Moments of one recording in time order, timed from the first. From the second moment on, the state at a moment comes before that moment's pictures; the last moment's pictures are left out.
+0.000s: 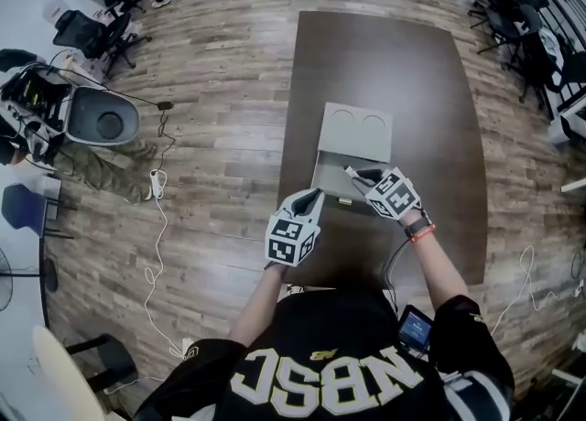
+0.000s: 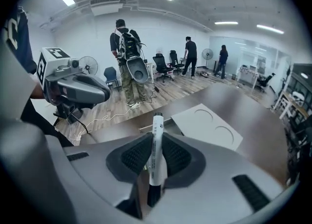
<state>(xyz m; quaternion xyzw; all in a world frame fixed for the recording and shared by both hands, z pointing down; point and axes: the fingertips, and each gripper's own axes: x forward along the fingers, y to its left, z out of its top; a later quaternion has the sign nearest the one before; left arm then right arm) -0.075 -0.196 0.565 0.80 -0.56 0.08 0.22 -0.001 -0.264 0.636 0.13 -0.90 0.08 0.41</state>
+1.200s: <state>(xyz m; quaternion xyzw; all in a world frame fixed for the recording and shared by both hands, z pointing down) -0.103 -0.207 0.616 0.74 -0.60 0.09 0.29 -0.047 -0.286 0.779 -0.02 -0.85 -0.04 0.53</state>
